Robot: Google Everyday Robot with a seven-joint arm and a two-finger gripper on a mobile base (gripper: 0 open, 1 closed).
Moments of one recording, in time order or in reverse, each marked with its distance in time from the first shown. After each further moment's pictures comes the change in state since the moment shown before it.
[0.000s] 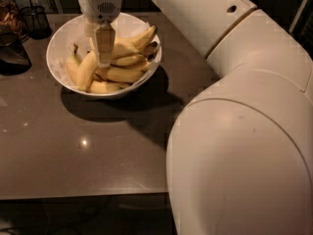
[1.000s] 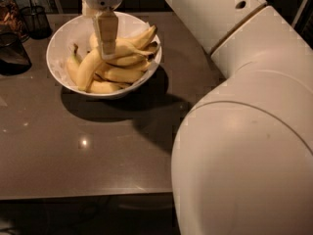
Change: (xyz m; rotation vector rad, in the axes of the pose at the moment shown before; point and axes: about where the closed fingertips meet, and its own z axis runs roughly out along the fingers) arm 0.002 -0.008 -0.031 0.071 0.011 -0.033
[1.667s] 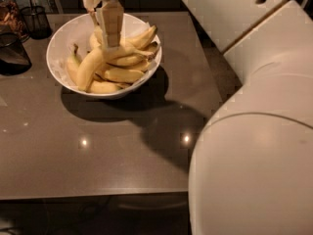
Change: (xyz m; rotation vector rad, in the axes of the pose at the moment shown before) arm 0.006 0.009 -0.033 0.050 0.034 -0.030
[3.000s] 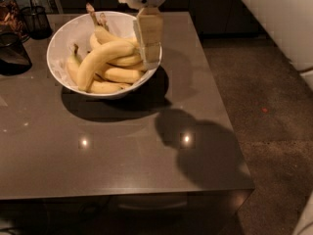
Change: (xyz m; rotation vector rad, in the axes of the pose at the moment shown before) arm 0.046 0.076 -0.034 -0.030 0.096 0.154
